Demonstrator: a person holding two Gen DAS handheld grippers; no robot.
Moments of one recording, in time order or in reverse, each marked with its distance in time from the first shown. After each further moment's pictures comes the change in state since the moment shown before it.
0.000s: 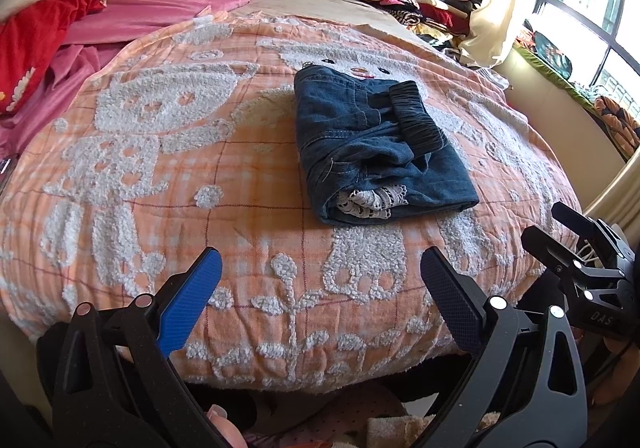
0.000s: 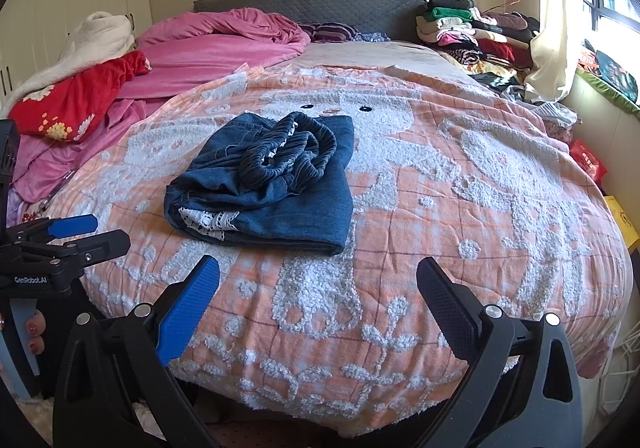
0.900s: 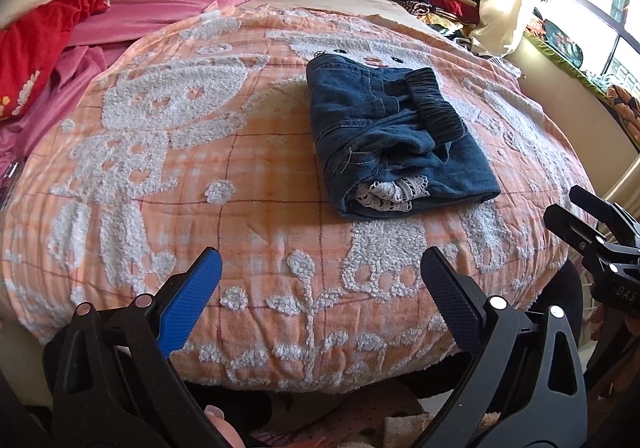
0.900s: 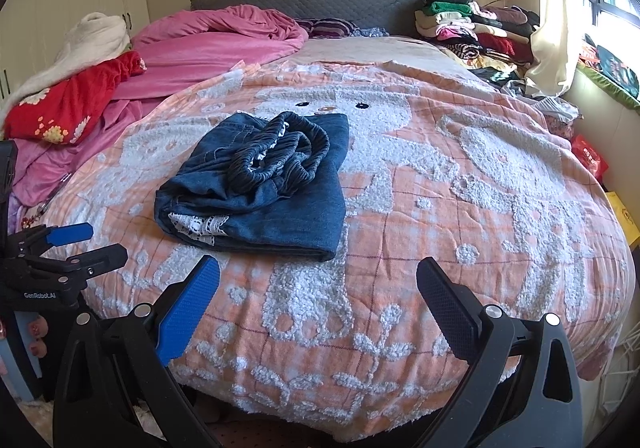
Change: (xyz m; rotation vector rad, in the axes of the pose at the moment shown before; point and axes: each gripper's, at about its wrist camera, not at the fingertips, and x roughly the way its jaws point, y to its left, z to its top) left arm 0.011 0.005 0.001 0.014 0.031 0.051; right arm 0.010 -0.011 0.008 0.014 0.018 0.001
